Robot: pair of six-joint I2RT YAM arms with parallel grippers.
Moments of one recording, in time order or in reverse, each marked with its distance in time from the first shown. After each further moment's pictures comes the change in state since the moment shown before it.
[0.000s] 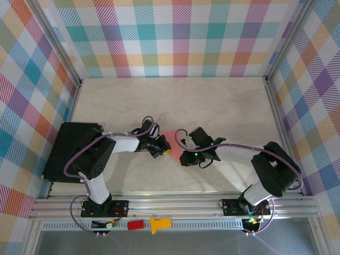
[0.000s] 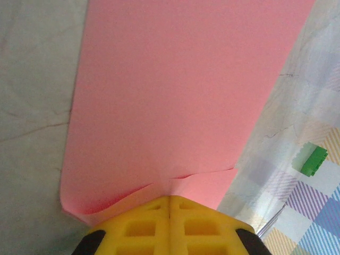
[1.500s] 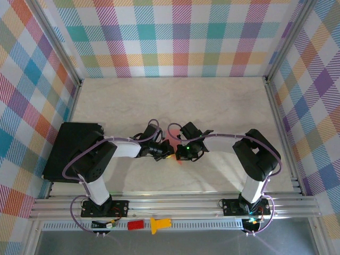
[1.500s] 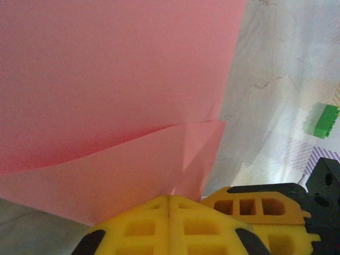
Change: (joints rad) left arm -0.077 -0.032 -0.067 0.116 -0.011 0.100; right arm 0.000 0.230 0.176 -0.066 0.057 0.108
